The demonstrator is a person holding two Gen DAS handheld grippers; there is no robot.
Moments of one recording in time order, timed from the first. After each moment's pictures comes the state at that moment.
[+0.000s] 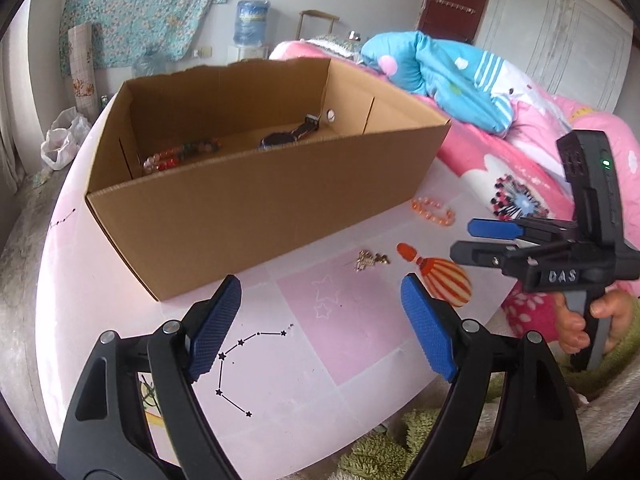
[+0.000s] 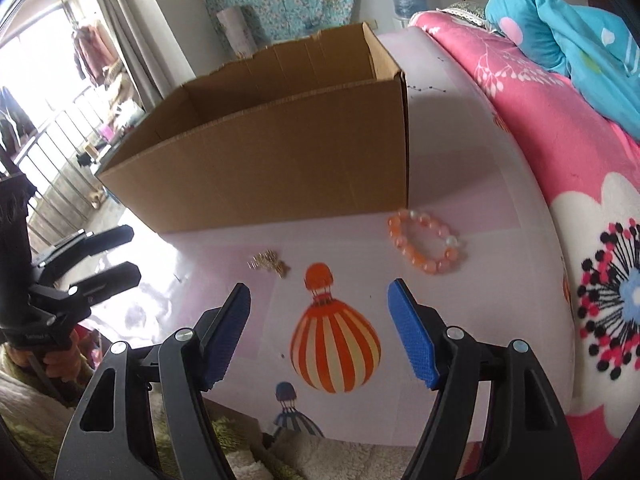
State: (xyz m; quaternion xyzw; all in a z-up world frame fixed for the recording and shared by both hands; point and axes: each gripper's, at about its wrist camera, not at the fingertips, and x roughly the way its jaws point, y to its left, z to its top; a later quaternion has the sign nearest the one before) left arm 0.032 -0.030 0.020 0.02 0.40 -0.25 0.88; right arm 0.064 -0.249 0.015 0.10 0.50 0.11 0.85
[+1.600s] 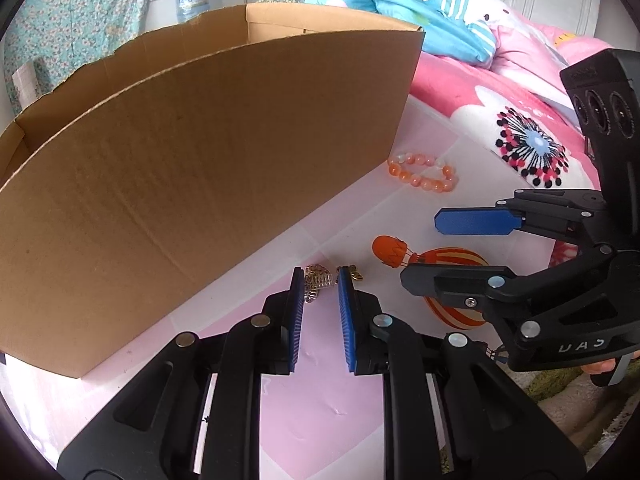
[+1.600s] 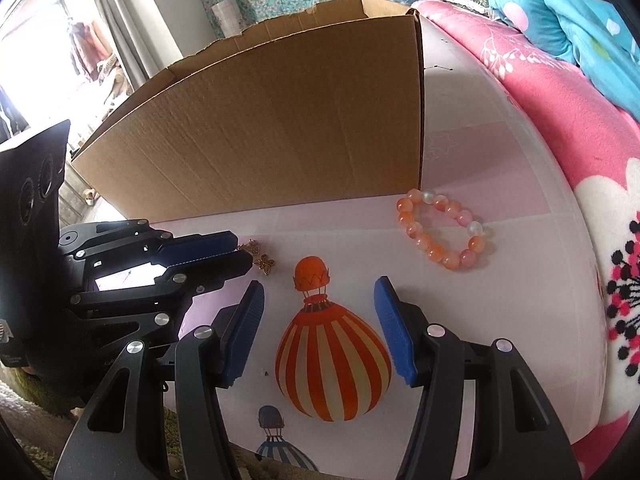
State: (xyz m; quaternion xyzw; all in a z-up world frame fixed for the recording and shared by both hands) left arm 0.071 -0.118 -0.027 0.12 0.43 -0.30 0.84; right arm 0.072 -0.237 -0.014 0.10 0.50 0.11 0.85
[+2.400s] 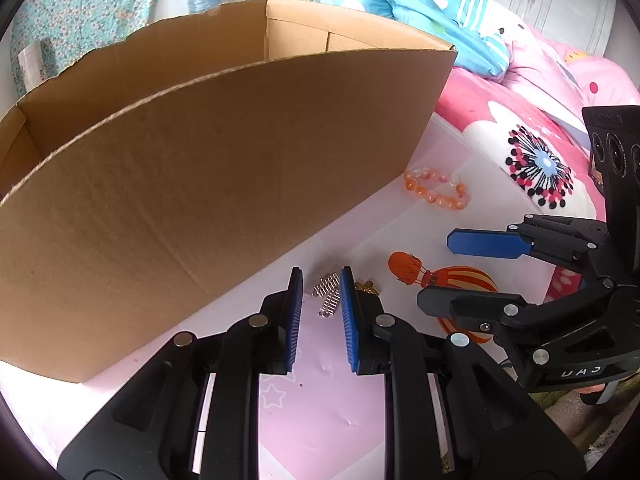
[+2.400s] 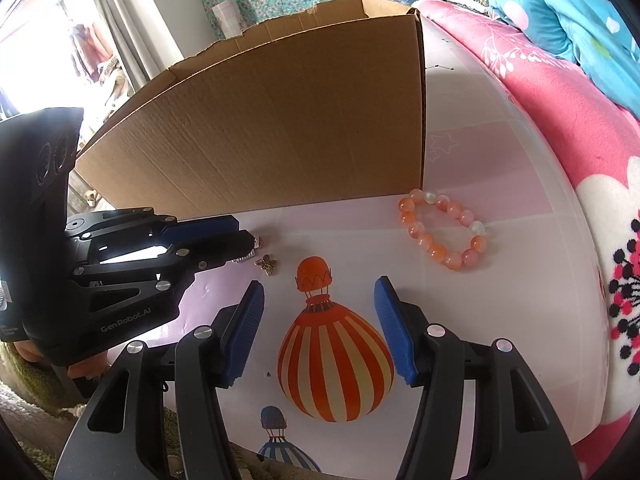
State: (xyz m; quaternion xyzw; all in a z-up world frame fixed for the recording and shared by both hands) left arm 0.086 -0.112 -0.025 0.09 0.44 -0.29 0.84; right arm 0.072 -0.237 -0.015 0.10 0.50 0.11 0.85
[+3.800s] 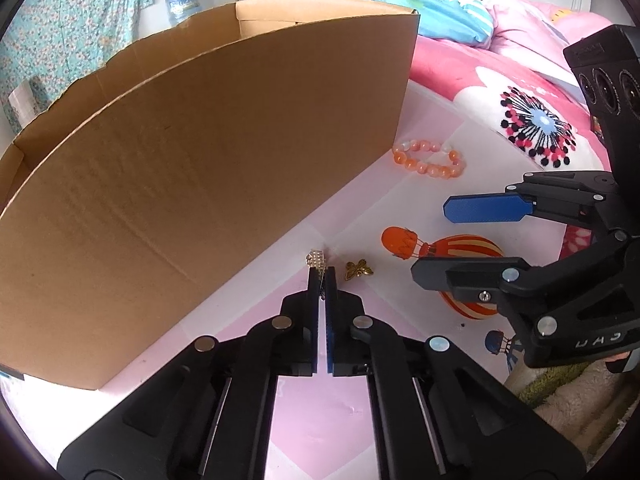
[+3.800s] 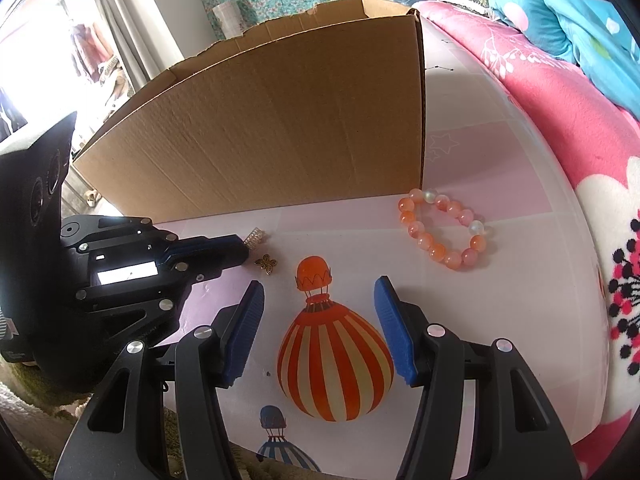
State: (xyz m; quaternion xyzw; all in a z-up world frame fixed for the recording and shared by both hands) left arm 0.070 -0.124 -0.030 0.16 0.43 -0.29 0.84; right arm 0.072 -0.234 -0.015 0.10 0.50 0.11 0.85
